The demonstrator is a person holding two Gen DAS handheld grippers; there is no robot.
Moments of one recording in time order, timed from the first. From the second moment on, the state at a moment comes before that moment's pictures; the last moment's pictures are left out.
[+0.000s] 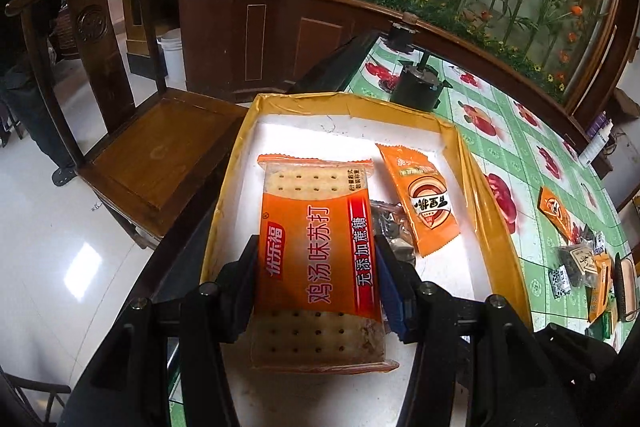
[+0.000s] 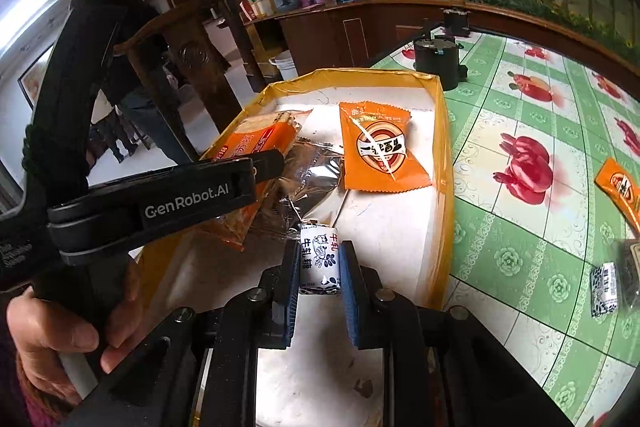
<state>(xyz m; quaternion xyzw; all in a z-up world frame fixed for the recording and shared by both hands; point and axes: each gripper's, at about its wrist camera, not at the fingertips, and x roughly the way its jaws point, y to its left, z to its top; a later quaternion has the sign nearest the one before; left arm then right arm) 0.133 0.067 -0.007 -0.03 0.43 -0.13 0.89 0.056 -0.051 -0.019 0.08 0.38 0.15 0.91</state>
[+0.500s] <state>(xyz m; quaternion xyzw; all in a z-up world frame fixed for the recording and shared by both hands) 0.131 0.067 -0.009 -0.02 0.43 -0.13 0.89 0.056 -0.049 -0.020 0.07 0.37 0.14 0.92</state>
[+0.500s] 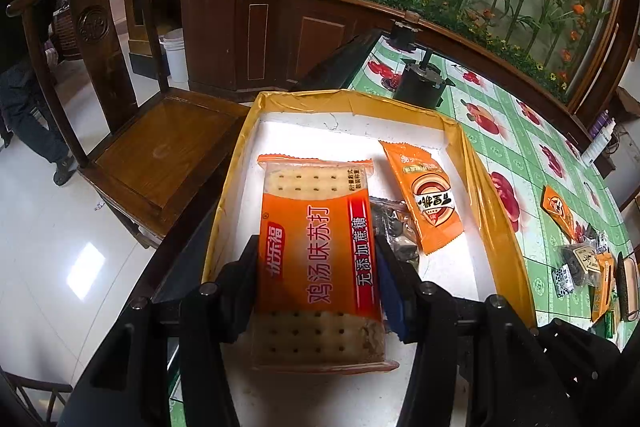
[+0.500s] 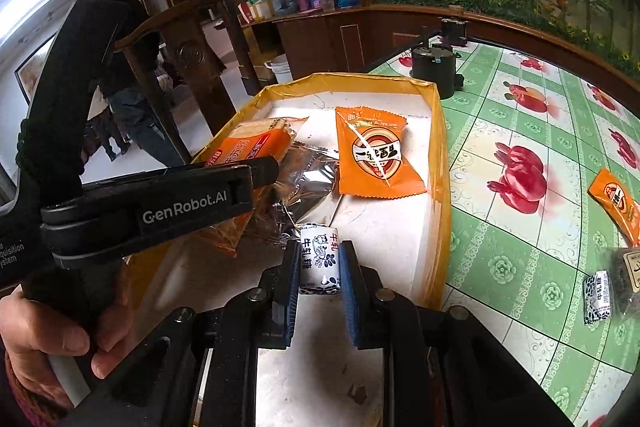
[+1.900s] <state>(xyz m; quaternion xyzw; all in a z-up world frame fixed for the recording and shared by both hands) 0.125 0.068 -0.002 -0.02 0.42 -0.13 0.90 0.056 -0.055 -0.018 0.08 0.36 0.15 0.91</state>
